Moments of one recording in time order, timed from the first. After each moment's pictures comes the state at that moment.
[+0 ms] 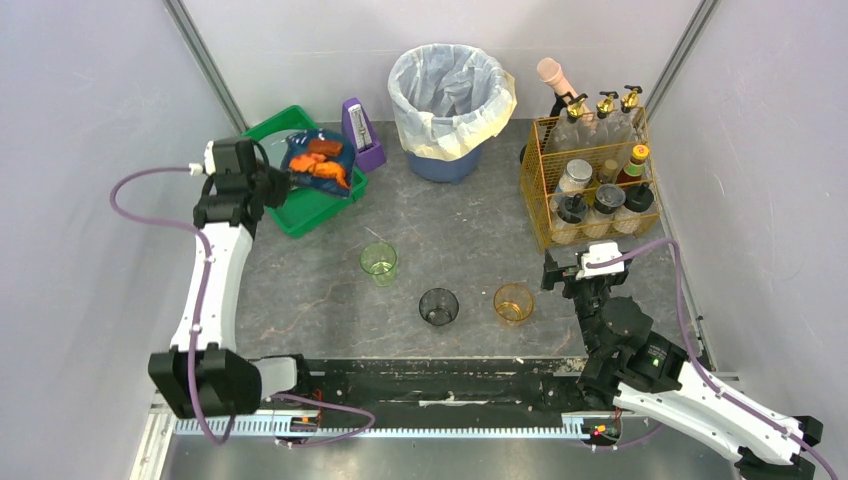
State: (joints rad) left arm 0.08 1.19 1.21 -0.63 -0.06 -1.02; right arm 1.01 0.30 0.44 -0.14 0.94 -0.14
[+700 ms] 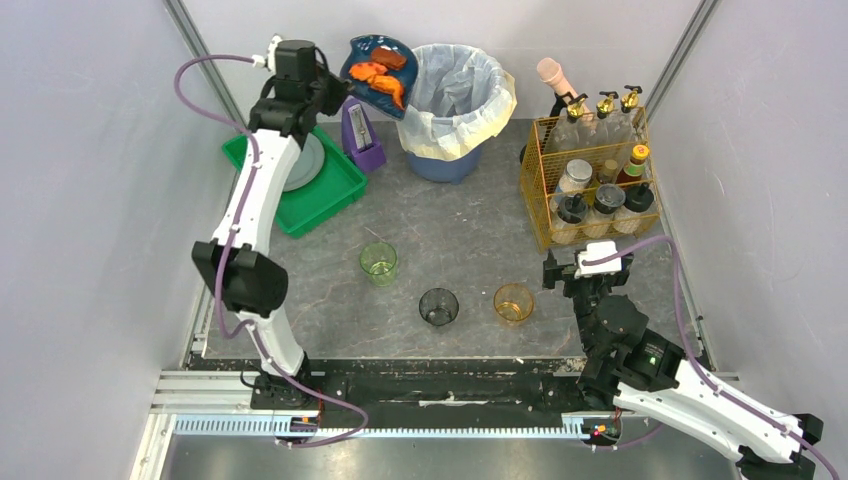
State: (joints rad) left arm -0.18 1.79 2.01 -0.61 -0.08 -0.98; right arm 1.01 0.32 0.44 -0.14 0.99 -0.15
